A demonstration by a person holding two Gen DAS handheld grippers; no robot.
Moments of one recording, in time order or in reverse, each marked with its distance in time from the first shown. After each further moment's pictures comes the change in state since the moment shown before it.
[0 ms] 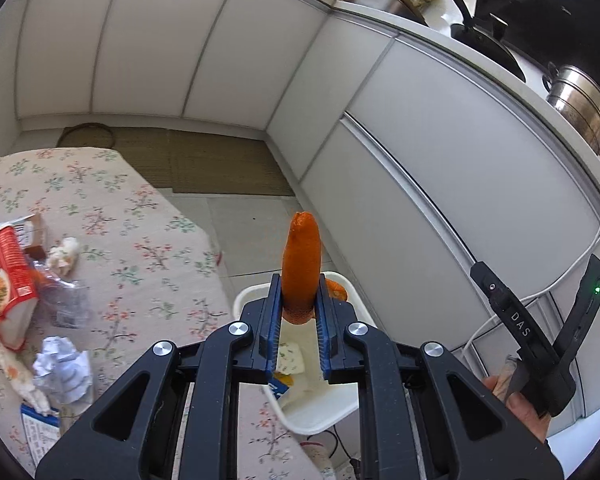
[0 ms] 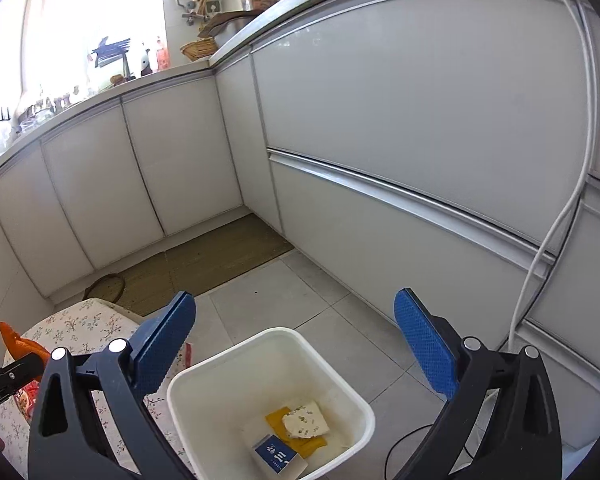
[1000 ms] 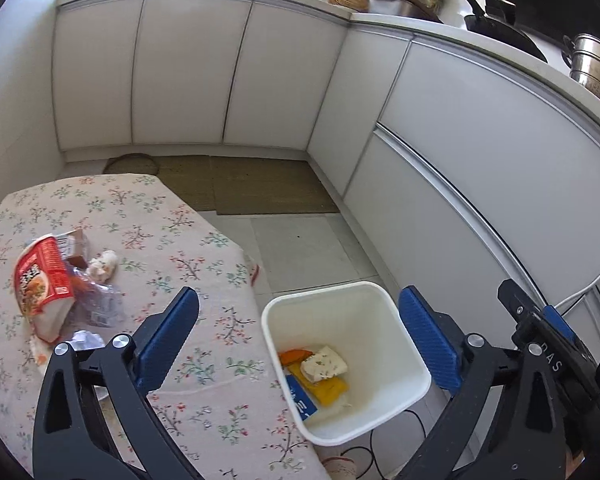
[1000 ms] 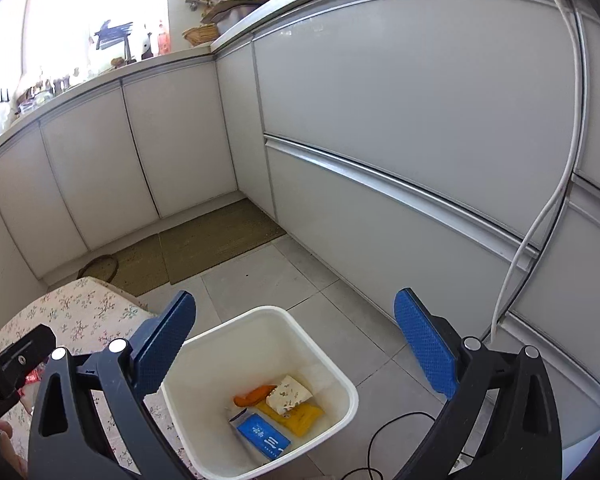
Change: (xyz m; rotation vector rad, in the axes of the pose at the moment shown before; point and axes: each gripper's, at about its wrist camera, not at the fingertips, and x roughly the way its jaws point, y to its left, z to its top) left arm -0.012 -0.030 -0.021 0.041 -0.094 0.255; right arm -0.021 0.013 -0.015 -0.066 0.052 -0.018
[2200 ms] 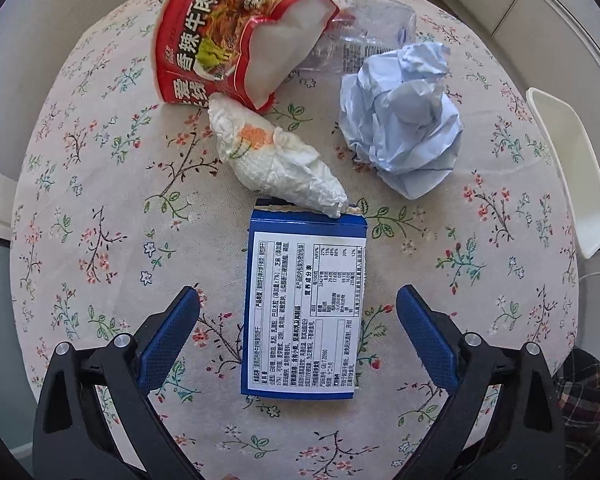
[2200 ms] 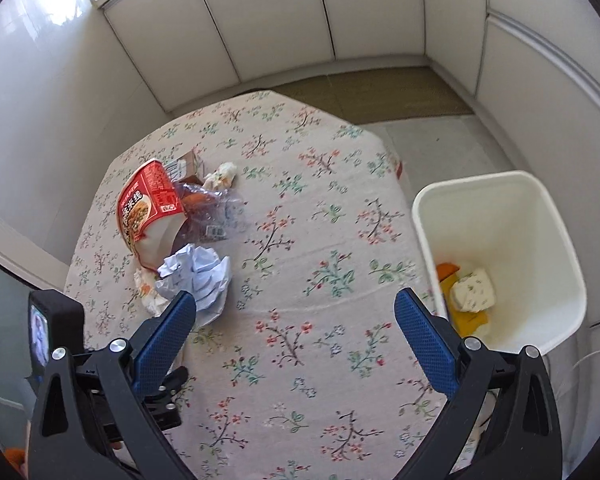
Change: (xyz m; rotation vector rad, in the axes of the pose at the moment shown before) left arm 0.026 0.226 -0.131 -0.025 0.626 0.320; right arm 0.027 0.210 -0.112 -0.248 0.546 0.477
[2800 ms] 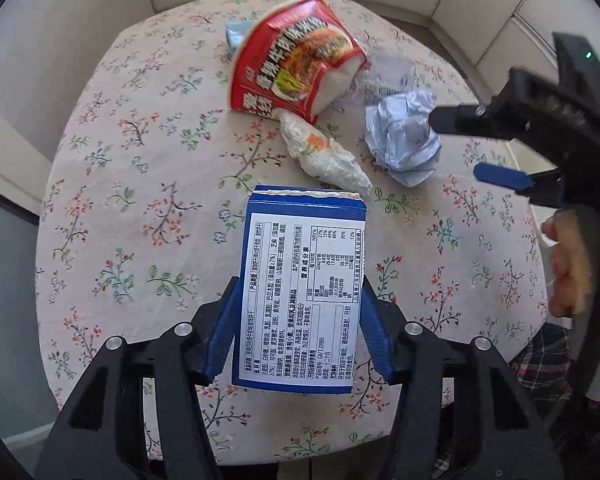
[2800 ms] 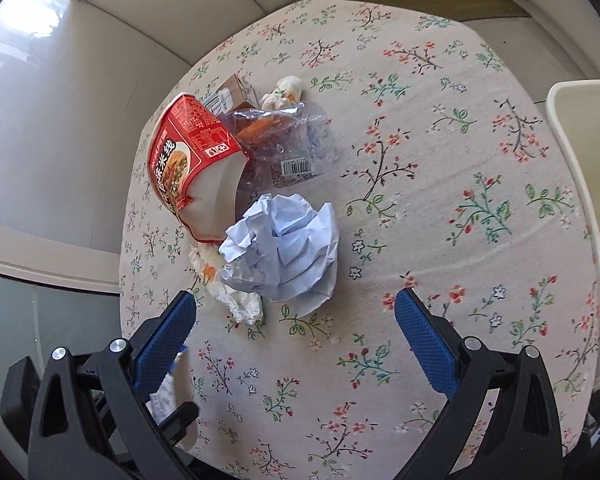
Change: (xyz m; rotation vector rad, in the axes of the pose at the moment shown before) left arm -0.073 0.064 -0.053 -0.053 -0.118 -0.093; right arm 0.087 0.048 -0.008 0.137 0.253 0.224
